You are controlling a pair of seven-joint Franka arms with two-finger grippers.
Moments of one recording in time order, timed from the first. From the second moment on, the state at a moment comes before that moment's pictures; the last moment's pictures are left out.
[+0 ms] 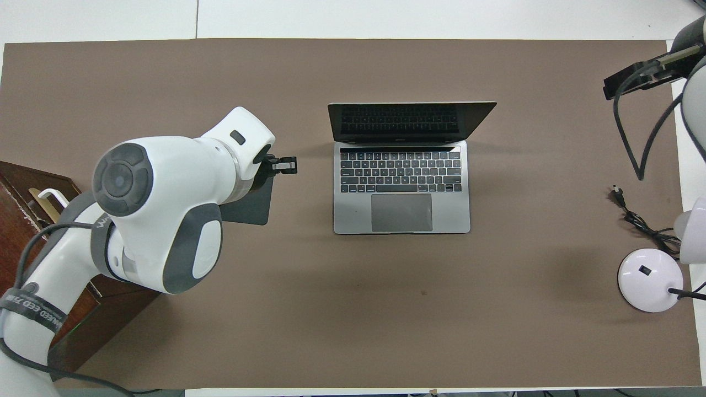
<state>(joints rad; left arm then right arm) -0.49 0.06 0.03 -1.98 -0.22 2.36 -0.25 -0.10 0.32 0.12 -1.19 -0.12 1.60 -0.22</state>
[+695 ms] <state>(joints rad) -0.29 -0.08 0.04 -1.94 -0.20 2.04 0.03 -0.21 0.07 0.12 -1.48 0.00 1.53 -0.15</state>
